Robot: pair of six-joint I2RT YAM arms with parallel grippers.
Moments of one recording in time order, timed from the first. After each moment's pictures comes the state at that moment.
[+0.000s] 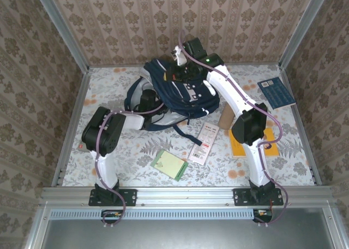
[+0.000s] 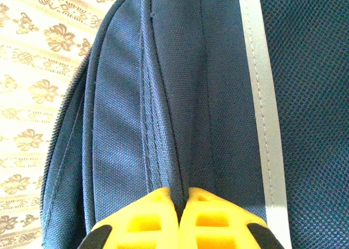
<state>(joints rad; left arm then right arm) -0.49 1.91 0.94 0.61 0.35 -1.10 0.48 2.22 2.36 -0.90 -0.56 0.44</state>
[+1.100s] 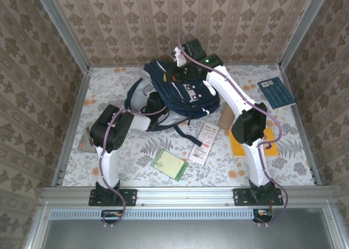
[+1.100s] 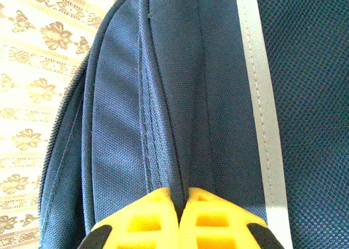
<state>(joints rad) -0.56 2.03 0.98 0.73 0.07 -1.17 0.48 2.22 2.34 -0.90 -0.56 0.45</state>
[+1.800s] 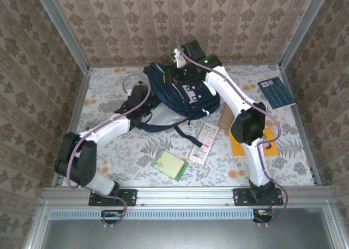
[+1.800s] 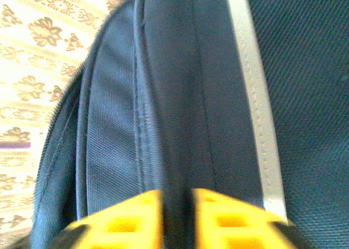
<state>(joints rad) -0.50 1.47 0.93 -0.06 -0.07 -1.02 0.48 2.24 2.33 -0.90 -0.53 0.41</state>
